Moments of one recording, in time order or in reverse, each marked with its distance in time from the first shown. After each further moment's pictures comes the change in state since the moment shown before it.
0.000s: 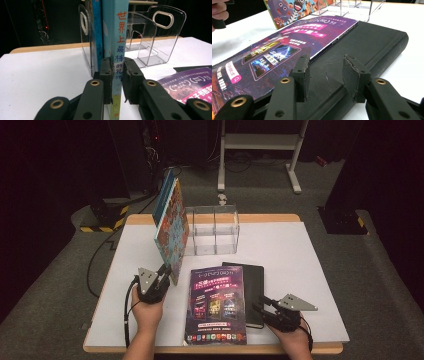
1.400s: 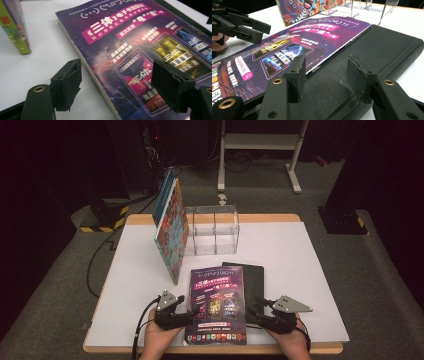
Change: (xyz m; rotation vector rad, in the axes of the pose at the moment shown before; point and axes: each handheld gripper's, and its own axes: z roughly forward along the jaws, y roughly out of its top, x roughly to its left) left arm -0.026 -0.064 -0.040 0.433 -0.230 -0.131; right arm 0.012 0.003 0.004 0.012 0.032 -0.063
